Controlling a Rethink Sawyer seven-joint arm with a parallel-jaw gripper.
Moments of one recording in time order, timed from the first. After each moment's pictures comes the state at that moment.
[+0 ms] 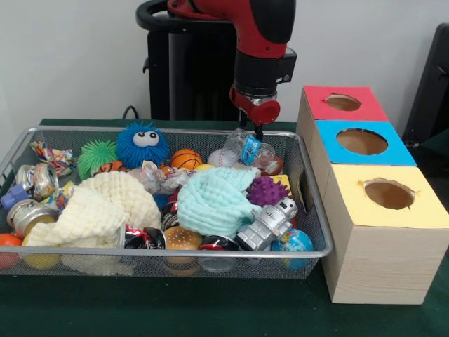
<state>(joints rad) -0.22 -0.56 0.05 2.31 0.45 -0.24 2.26</state>
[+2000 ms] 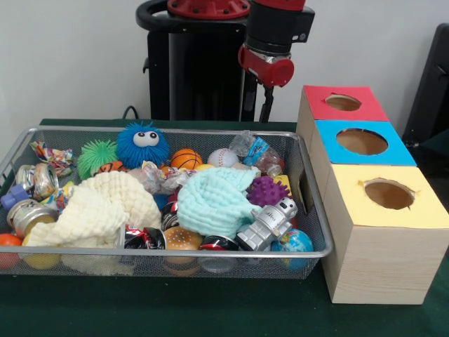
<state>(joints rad) 0.01 -0.75 -0.17 2.28 0.53 -0.02 2.26</state>
